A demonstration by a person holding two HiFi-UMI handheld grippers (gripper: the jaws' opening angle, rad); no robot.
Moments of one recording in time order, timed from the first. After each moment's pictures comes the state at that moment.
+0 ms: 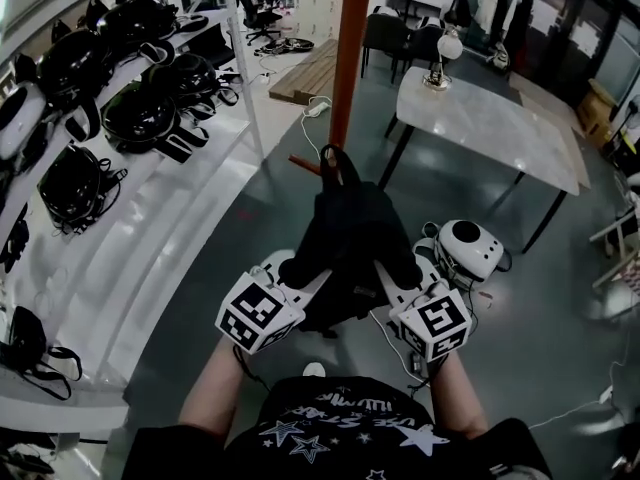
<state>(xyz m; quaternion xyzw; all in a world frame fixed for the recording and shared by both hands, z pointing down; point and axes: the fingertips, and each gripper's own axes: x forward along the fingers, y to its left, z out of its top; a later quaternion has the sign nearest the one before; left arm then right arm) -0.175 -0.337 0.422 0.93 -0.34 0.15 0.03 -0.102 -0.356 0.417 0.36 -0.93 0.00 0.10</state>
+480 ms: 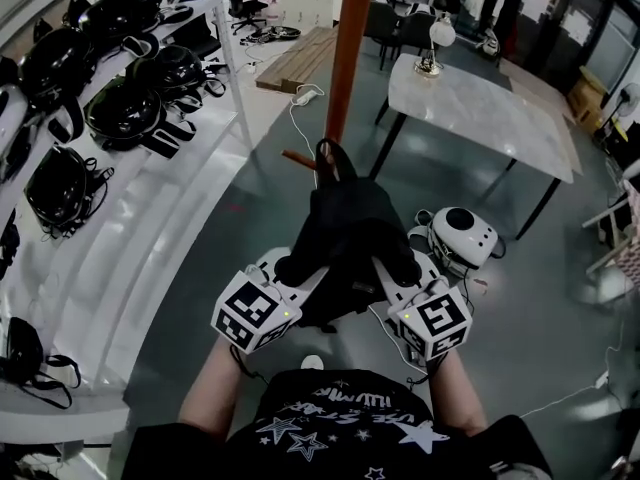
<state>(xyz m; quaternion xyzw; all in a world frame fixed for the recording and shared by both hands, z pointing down) -0.180 -0.348 0.431 0.93 -0.33 0.14 0.05 -0.105 -0.365 0.424 0.38 -0.92 0.00 0.11</state>
